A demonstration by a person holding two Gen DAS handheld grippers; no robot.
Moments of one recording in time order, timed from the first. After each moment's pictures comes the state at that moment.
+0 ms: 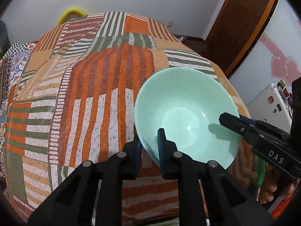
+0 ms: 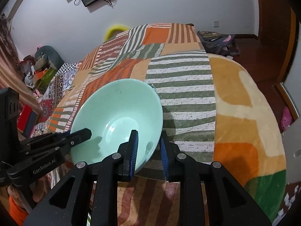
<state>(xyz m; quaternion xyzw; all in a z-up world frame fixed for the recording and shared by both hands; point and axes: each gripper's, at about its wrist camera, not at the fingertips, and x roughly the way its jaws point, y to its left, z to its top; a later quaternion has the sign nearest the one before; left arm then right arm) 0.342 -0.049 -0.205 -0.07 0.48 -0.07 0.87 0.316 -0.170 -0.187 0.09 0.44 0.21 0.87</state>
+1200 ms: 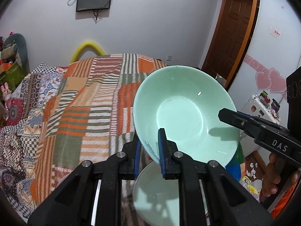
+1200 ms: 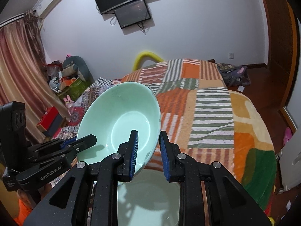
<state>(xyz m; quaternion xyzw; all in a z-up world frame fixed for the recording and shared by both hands) 0.150 0.015 -0.075 -0.07 0.36 -0.05 0.93 0.196 -0.111 -0.092 0.08 0.34 0.27 0.90</state>
